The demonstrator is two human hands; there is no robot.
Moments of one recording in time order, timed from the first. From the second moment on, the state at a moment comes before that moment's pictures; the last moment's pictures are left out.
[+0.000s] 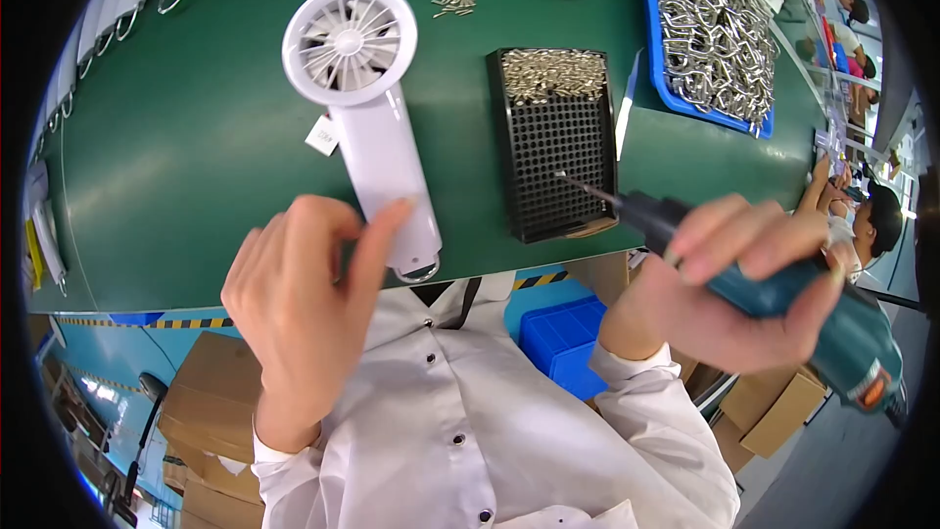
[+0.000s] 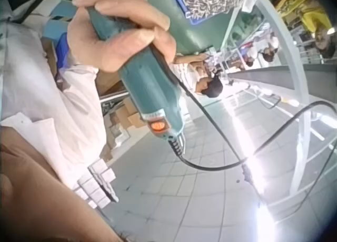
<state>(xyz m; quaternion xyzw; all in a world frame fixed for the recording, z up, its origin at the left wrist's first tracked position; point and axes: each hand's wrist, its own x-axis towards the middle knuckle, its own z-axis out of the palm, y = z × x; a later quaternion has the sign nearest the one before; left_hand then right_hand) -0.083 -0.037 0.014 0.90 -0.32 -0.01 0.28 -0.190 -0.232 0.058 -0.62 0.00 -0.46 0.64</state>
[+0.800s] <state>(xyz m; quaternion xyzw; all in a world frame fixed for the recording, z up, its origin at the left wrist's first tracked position) -0.105 -0.012 -0.007 0.51 -0.32 -0.31 0.73 -0.181 -0.171 0.095 -0.50 0.02 -0.50 0.71</state>
